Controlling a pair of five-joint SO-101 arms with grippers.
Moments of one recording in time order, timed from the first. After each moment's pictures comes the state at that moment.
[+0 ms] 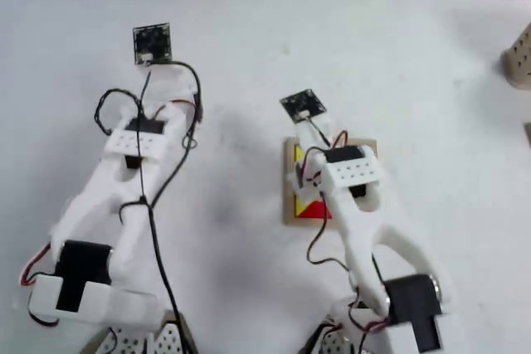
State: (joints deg) left arm 0.8 -1.2 34.3 21.3 14.1; right arm -15.6 -10.6 43.8 49.8 15.5
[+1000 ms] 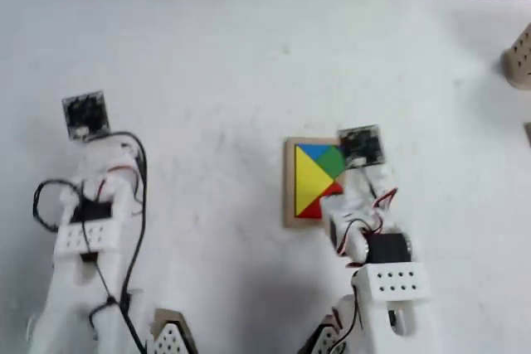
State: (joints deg) left arm -16.1 -42.7 75.4 18.2 3.8; right arm -7.0 -63.6 76.3 49.5 8.8
